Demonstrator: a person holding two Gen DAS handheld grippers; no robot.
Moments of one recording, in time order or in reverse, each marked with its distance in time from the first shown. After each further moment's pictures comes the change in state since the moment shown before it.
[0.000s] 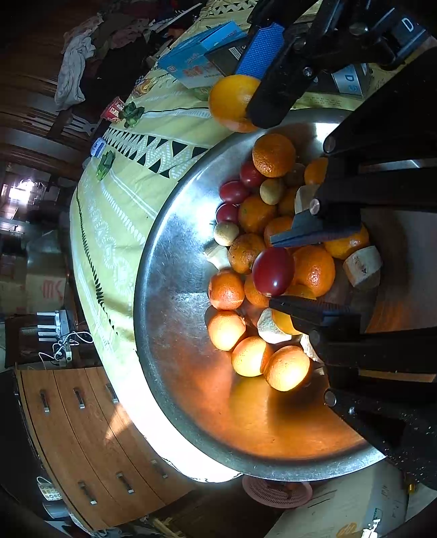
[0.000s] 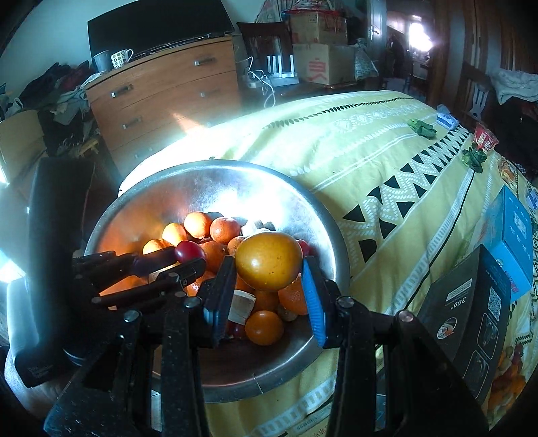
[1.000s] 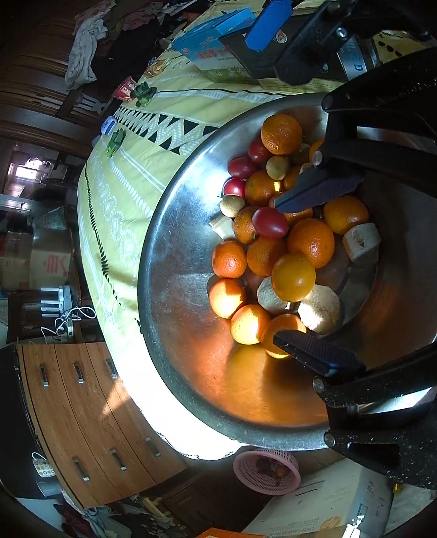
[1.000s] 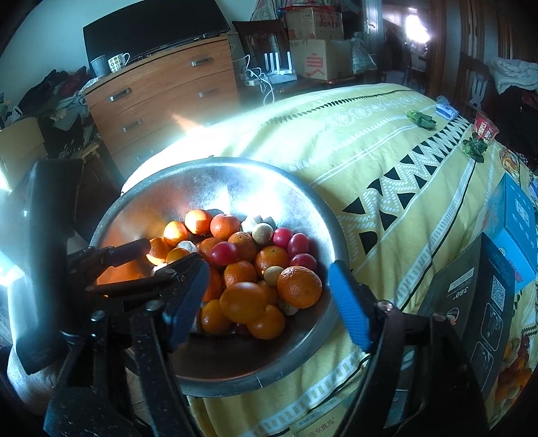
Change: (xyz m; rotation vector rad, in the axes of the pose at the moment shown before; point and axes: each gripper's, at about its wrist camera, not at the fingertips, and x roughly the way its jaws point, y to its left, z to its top) left arm -0.010 0.015 -0.003 -0.064 -0.029 0.084; right arm -0.009 -0.009 -0.004 0.032 -0.016 0.016
